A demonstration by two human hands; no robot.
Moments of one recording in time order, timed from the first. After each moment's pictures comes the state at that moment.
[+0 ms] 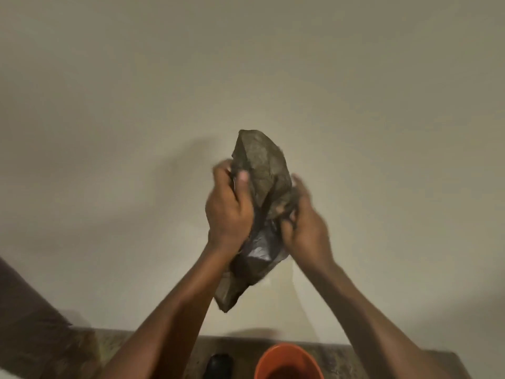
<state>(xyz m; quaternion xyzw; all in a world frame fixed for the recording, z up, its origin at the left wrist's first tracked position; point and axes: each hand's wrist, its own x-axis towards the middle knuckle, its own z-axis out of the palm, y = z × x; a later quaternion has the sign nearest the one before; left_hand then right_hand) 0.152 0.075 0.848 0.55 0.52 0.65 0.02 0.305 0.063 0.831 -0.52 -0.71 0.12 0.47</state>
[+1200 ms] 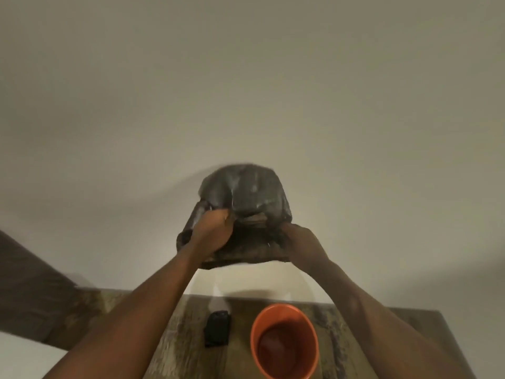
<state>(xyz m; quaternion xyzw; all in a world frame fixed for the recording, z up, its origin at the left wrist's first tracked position) 0.104 0.093 0.713 0.67 0.69 0.27 0.11 0.340 0.100 0.691 -0.55 -0.80 0.15 0.17</state>
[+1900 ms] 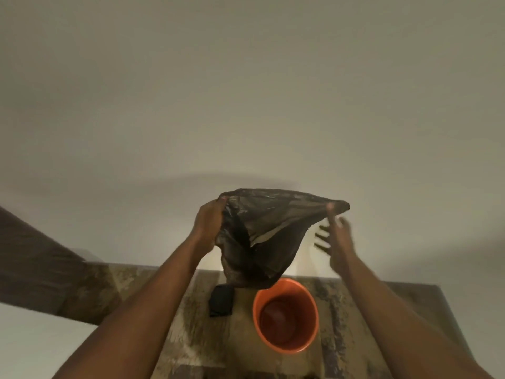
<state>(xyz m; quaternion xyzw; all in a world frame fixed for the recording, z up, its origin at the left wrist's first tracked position) 0.112 0.077 0.695 0.34 0.68 0.43 0.48 0.387 0.089 0.653 -0.66 -0.22 0.57 0.44</state>
